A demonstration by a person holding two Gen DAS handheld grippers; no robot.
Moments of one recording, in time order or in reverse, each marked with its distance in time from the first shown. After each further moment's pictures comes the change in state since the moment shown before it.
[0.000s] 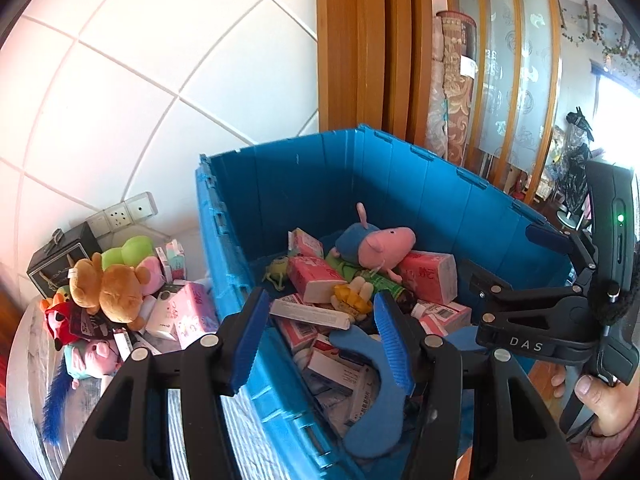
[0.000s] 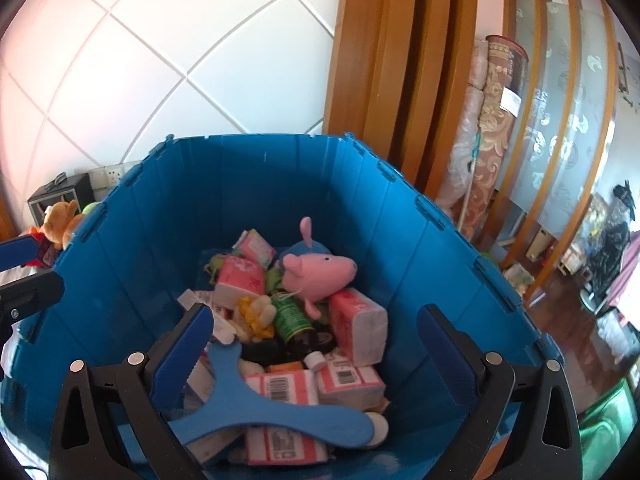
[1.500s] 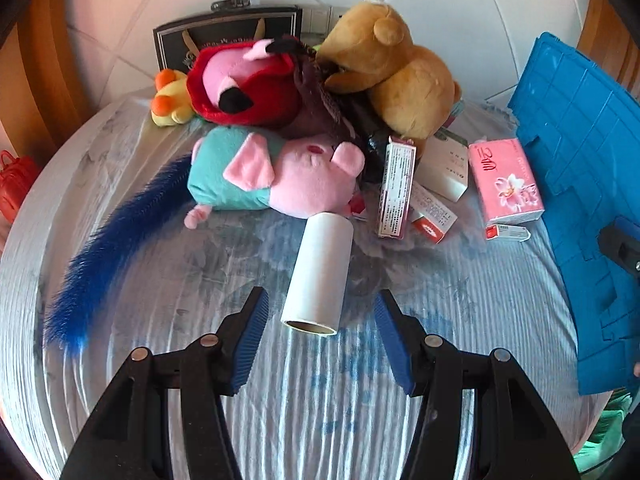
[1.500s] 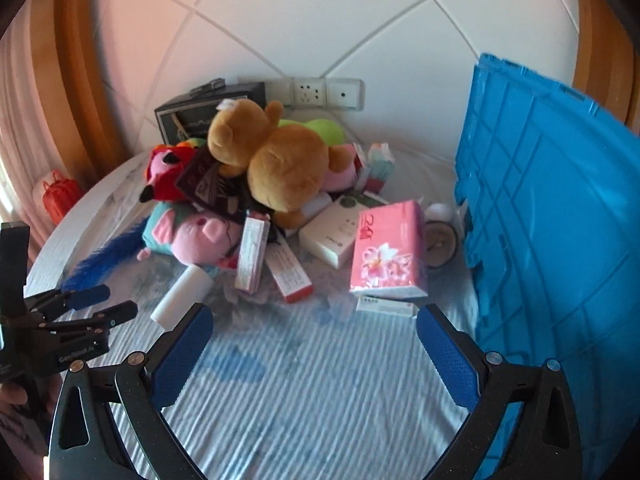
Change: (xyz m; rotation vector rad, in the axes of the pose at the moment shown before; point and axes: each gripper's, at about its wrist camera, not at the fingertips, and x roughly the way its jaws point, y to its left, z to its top) left arm 0.092 0.400 -0.233 -0.441 0.340 0.262; right arm 0.108 0.367 -0.033 -0.190 0.184 0.422
